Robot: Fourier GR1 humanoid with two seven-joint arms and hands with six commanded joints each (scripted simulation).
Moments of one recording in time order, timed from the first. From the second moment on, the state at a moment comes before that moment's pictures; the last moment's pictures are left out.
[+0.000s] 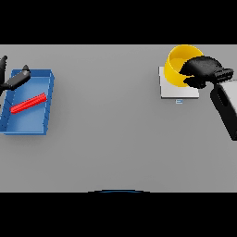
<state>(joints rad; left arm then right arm) -0.61 0.93 -0.62 -1.26 0.24 0.28 0.60 -0.84 -0.58 0.43 -0.85 0.73 0.40 -0.16</state>
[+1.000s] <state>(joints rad) -0.64 0.90 -0.62 -1.22 0.22 0.27 0.59 -0.93 -0.49 0.42 -0.52 0.74 0.34 -0.22</state>
